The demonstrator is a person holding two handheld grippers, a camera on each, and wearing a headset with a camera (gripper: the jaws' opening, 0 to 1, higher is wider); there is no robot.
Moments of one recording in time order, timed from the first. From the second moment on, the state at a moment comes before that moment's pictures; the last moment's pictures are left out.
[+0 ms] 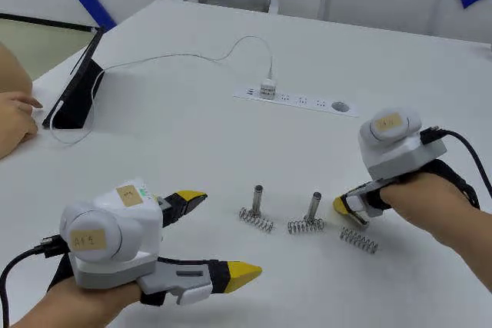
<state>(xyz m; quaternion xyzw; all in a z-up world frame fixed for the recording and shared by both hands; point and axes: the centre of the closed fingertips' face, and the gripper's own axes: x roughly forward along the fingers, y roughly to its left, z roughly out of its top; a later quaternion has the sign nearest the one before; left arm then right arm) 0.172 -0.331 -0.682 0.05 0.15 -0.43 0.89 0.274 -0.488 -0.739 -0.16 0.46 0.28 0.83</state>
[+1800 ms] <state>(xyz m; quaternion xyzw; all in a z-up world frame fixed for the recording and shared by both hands) 0.166 -0.334 -0.657 0.07 0.13 -0.42 0.90 0.237 -0.512 -0.690 -0.12 0.35 0.29 0.88</state>
